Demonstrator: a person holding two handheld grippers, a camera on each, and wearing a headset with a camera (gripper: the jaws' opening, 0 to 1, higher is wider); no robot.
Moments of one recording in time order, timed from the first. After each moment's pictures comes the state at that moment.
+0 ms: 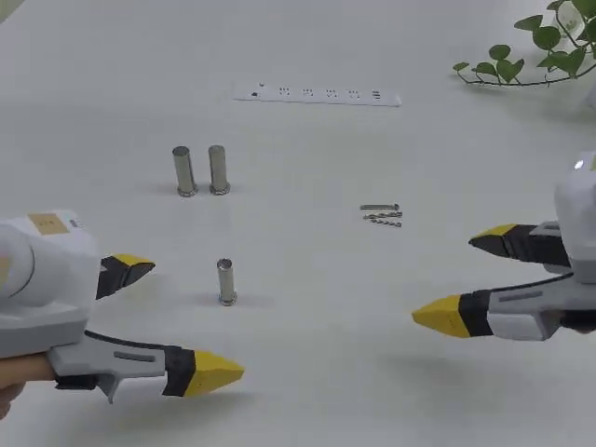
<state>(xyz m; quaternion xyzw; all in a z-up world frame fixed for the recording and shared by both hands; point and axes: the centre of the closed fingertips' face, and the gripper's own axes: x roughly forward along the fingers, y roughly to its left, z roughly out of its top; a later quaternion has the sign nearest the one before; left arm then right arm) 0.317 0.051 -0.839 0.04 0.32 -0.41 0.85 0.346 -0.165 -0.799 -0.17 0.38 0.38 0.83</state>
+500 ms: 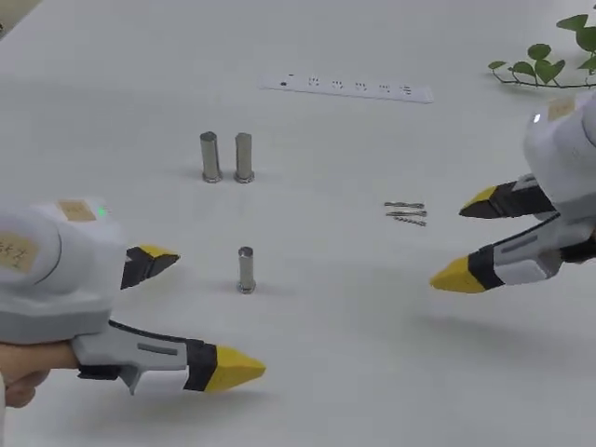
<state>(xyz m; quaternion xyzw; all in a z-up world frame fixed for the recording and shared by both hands) 0.308 0.048 -0.837 0.03 0.32 -0.41 0.85 0.379 -0.153 -0.812 -0.28 0.42 0.46 0.73</state>
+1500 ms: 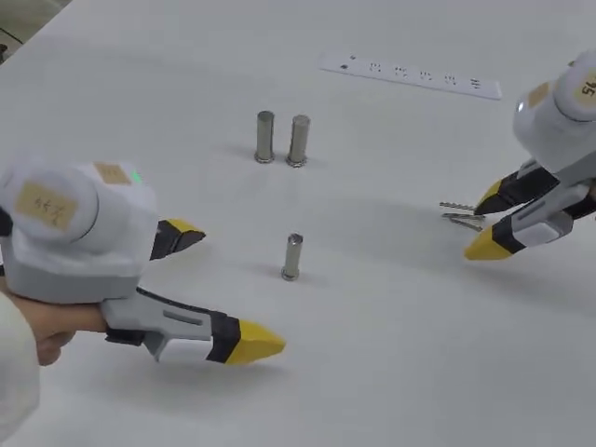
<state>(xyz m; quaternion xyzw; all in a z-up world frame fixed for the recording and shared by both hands) 0.315 0.069 -0.838 0.02 0.33 -0.38 0.86 0.425 -0.144 -0.855 -0.35 0.46 0.51 0.63</state>
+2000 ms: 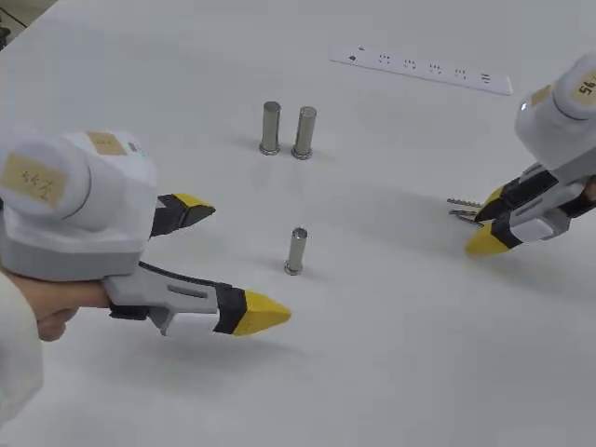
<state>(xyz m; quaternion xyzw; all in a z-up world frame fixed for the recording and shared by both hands) 0.327 0.069 -0.824 0.02 0.30 -0.37 0.88 0.434 -0.147 -0.865 -0.32 0.48 0.50 0.64</state>
